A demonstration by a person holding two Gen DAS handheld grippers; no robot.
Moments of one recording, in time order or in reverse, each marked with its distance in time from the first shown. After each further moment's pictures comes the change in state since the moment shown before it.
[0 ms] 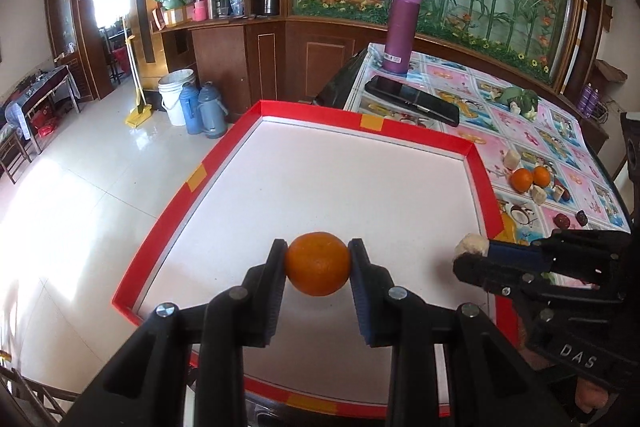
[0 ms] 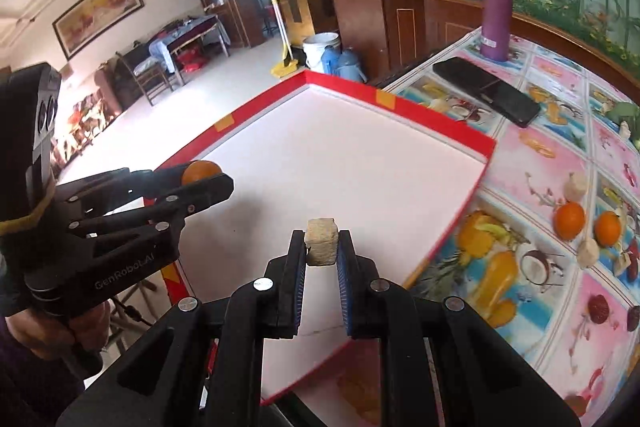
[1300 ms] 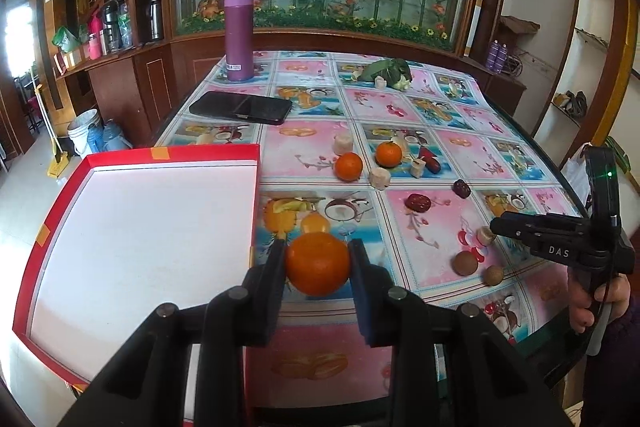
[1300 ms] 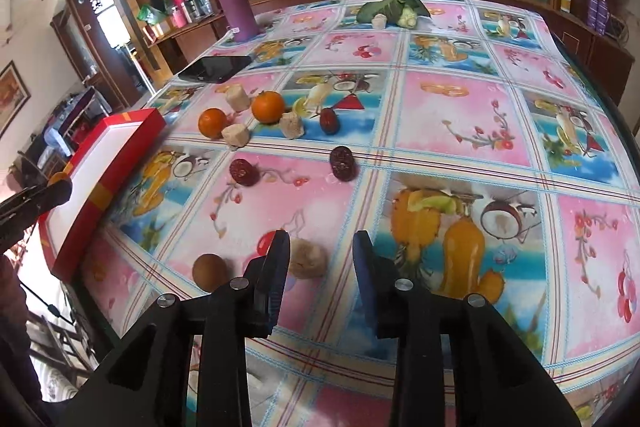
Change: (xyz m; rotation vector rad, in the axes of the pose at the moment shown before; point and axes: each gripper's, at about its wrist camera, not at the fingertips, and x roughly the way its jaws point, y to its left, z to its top) left arm -0.032 -0.150 -0.002 0.217 -0.014 -0.276; right arm -0.147 -0.217 -0.139 0.405 -0.086 -0.313
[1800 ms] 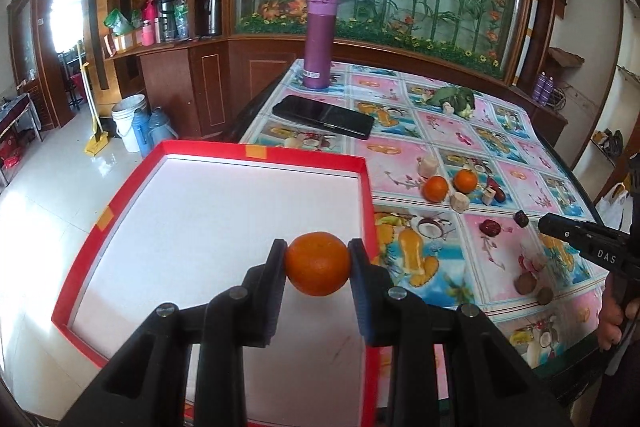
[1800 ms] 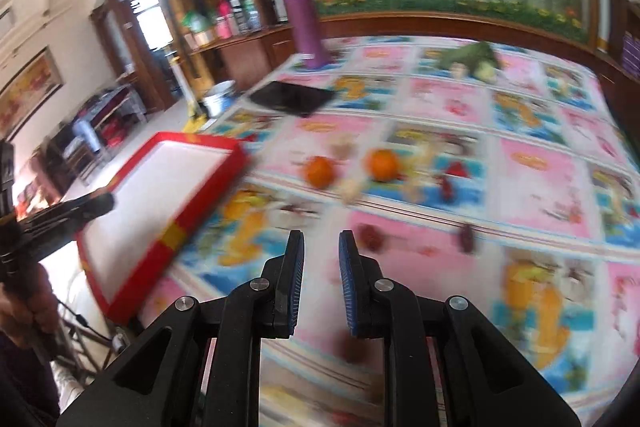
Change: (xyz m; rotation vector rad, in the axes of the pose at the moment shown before) left arm -0.007 0.064 -0.001 -0.112 -0.039 0.122; right arm -0.013 0.048 0.026 -0.045 -0.091 0.029
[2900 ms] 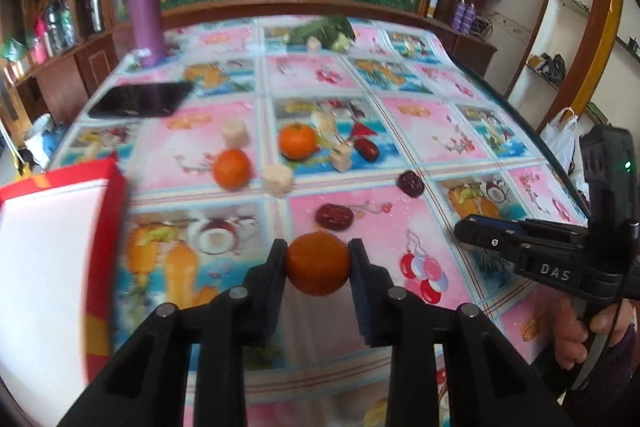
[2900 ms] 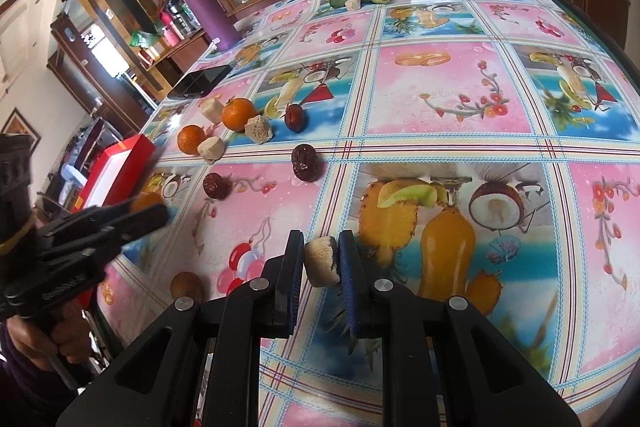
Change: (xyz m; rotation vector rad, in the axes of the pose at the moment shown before) left arm 0.062 -0.156 0.006 0.215 0.164 -0.192; right arm 0.016 -0.086 -0.030 0.190 0.091 0.049
